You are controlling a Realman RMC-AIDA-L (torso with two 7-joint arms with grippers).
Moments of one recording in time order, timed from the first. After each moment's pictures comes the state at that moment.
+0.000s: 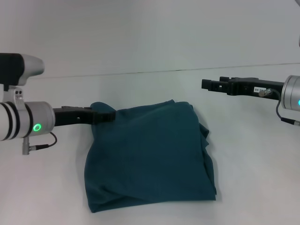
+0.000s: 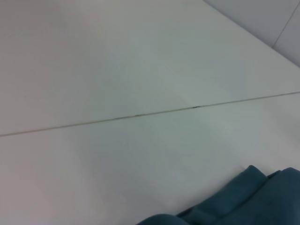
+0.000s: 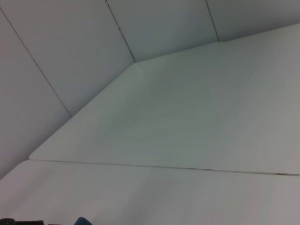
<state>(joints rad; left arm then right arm) -0.71 -2.16 0.83 0.74 2.27 0.96 -2.07 0.62 2.07 -0.72 -0.72 -1.99 -1.11 1.90</state>
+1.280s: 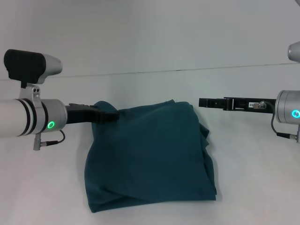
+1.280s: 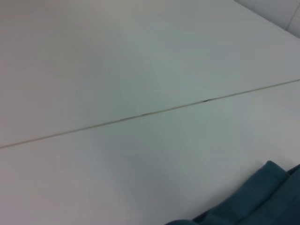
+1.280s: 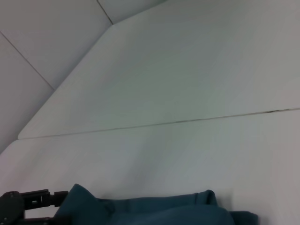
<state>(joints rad) -0.77 -2.16 0.92 0.65 2.28 0.80 -2.07 0.65 2.06 -0.73 -0.64 -2.08 -1.09 2.05</state>
